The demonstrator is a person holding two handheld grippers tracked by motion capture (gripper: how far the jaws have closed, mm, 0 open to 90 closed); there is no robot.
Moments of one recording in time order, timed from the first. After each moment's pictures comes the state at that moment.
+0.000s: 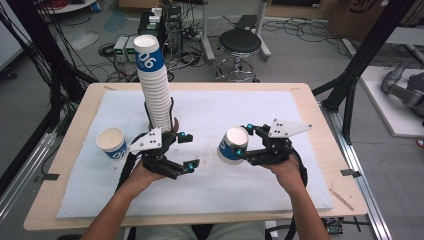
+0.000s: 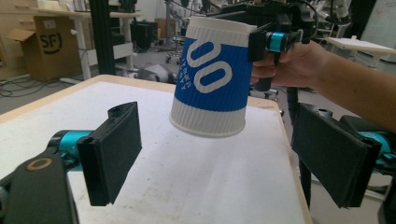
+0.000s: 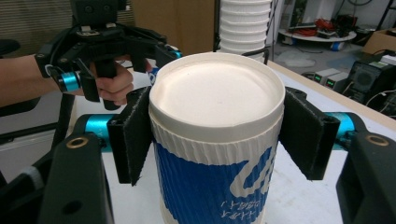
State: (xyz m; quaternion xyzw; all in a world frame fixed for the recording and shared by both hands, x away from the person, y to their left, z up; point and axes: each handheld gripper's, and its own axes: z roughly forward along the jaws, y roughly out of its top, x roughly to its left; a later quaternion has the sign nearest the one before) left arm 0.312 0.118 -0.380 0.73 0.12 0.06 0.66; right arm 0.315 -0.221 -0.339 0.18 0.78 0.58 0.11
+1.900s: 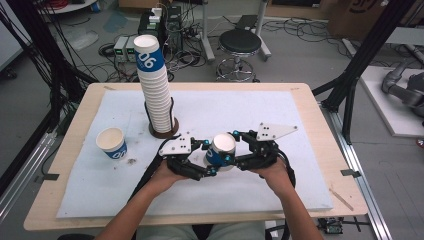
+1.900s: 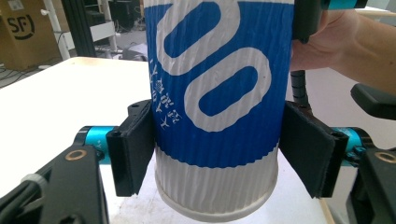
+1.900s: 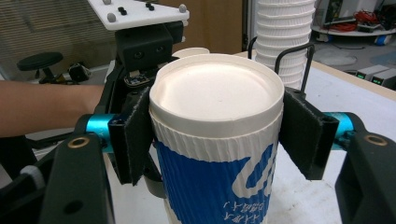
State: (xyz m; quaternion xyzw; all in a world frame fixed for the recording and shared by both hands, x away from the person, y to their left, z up) left arm 0.321 0.069 -0.400 0.77 0.09 0.06 0.63; right arm 0.315 -0.197 -0.354 0.17 0.78 0.60 0.05
